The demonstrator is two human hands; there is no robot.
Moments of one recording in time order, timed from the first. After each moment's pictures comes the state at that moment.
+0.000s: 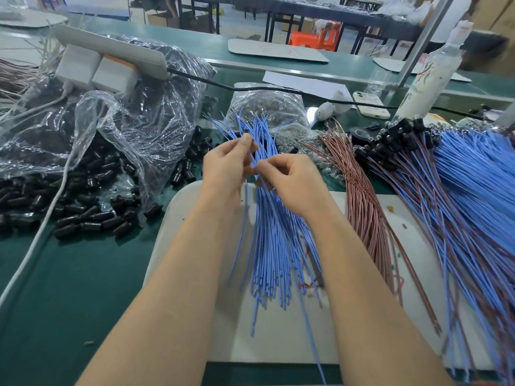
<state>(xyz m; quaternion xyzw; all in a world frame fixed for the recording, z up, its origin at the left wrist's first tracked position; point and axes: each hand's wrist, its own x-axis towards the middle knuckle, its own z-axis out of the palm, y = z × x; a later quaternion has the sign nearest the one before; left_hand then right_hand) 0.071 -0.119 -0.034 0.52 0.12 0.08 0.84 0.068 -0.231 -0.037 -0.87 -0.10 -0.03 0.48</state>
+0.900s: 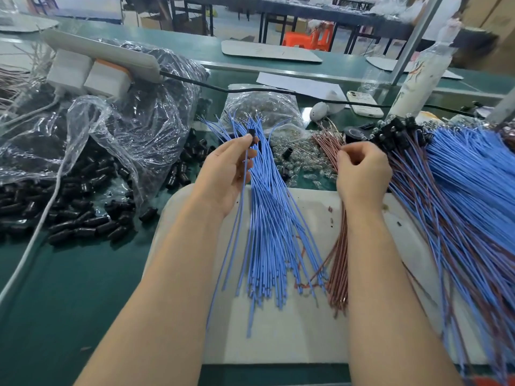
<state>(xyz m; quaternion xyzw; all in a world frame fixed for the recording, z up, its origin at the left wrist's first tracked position) 0.081 -0.113 -0.046 0.55 0.07 -0.02 0.83 0.089 -0.304 -0.040 -0.86 0.13 -0.30 0.39</state>
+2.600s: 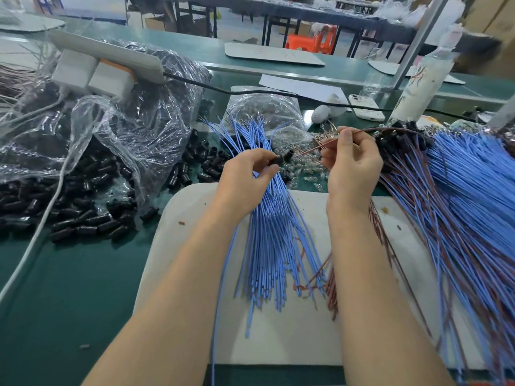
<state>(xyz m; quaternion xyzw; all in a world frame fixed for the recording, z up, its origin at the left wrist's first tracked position) 0.077 -0.129 -0.057 0.85 -0.07 0.14 0.50 0.081 -0.270 -0.030 -0.64 0.06 -0.32 0.70</state>
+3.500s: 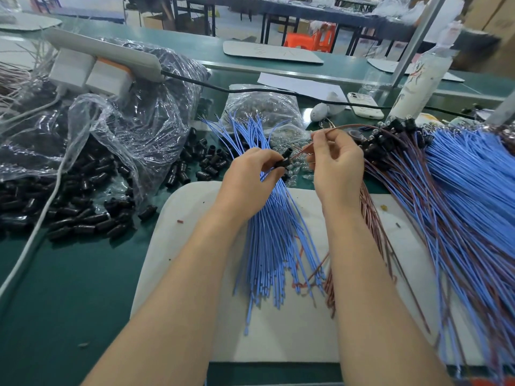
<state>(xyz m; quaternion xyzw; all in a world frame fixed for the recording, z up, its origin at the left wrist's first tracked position) 0.069 -0.135 -0.051 0.88 -0.12 0.17 0.43 0.082 -0.265 -0.034 -0.77 0.01 -0.27 0.58</state>
